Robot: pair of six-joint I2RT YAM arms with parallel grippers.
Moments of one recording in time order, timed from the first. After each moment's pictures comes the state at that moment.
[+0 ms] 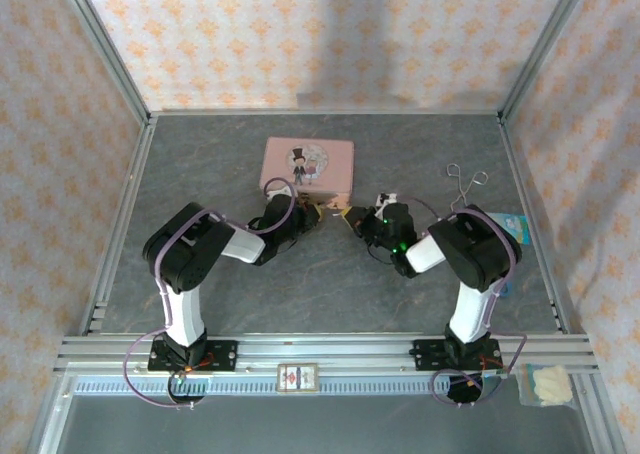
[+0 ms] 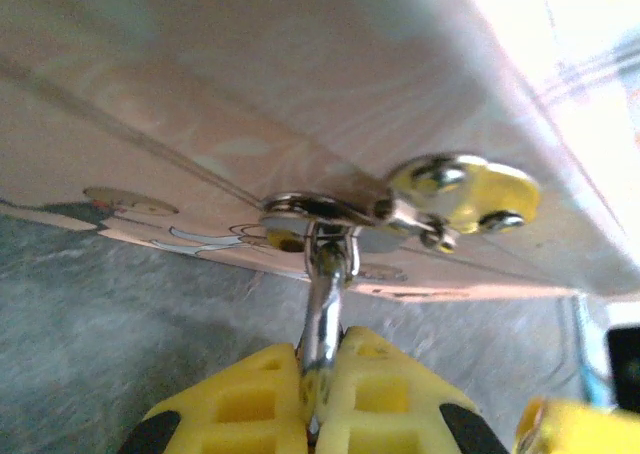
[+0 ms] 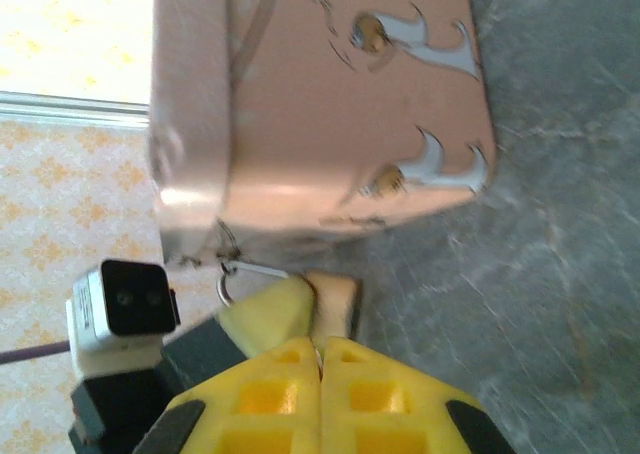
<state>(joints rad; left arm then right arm) -0.54 1.87 0.71 0.62 0.06 -0.95 0.50 1.84 0.51 1.00 -0.30 1.27</state>
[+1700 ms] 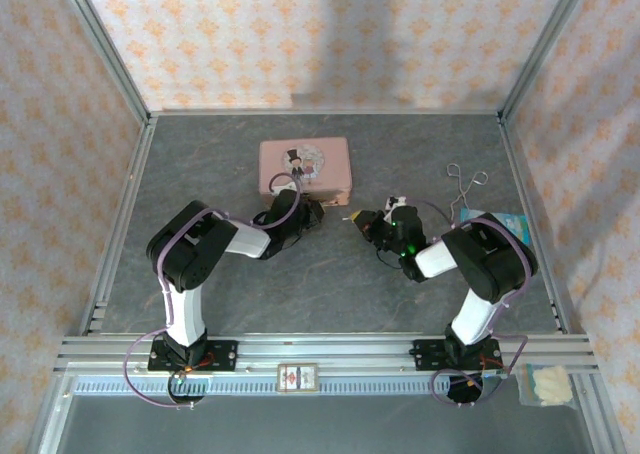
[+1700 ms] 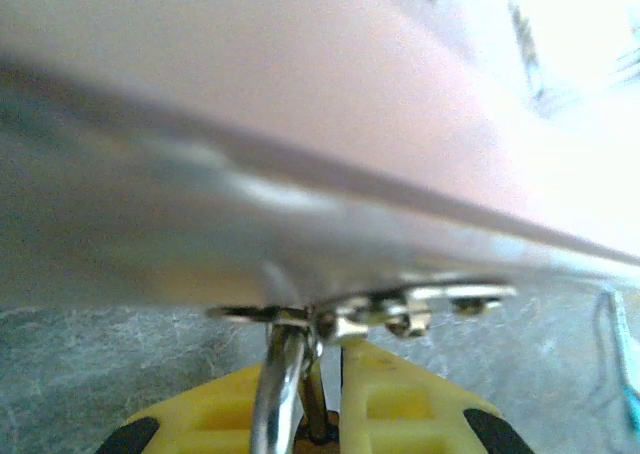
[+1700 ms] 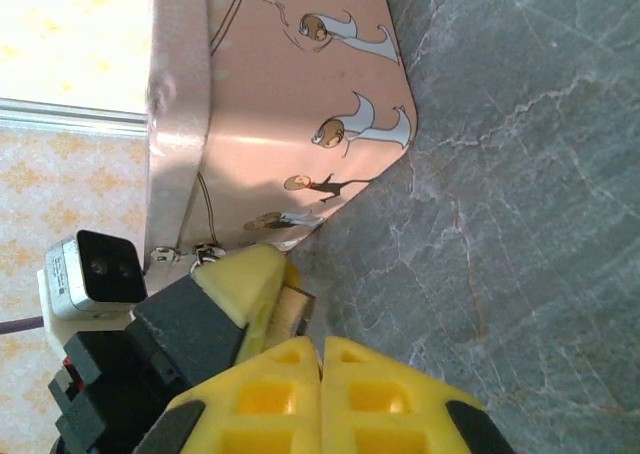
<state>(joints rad) -0.55 1.91 0.78 0.60 0.03 -0.98 0.46 1.73 0.43 0.92 -0.30 1.22</state>
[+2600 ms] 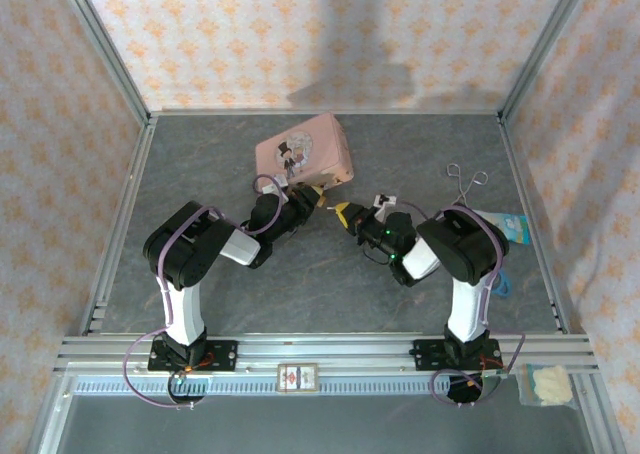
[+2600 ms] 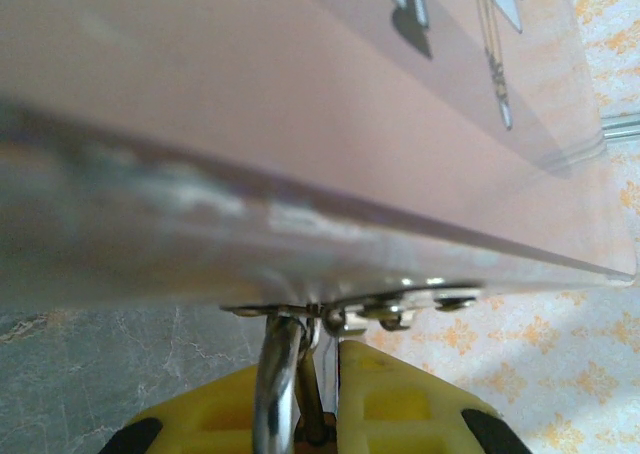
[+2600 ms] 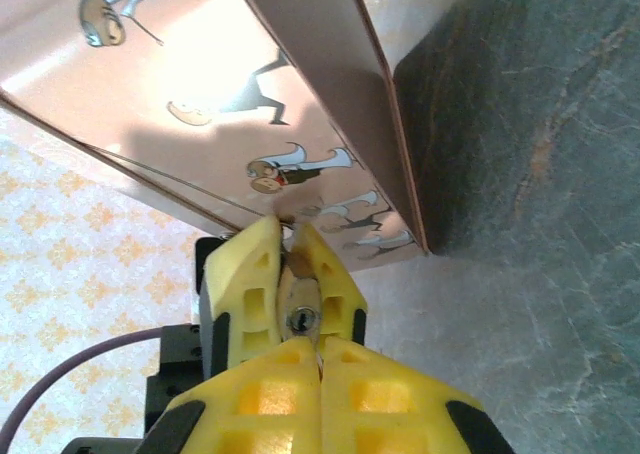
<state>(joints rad) -0.51 1.91 0.66 1.08 0.16 -1.34 0.54 1.92 0.46 1.38 -0.31 1.53</state>
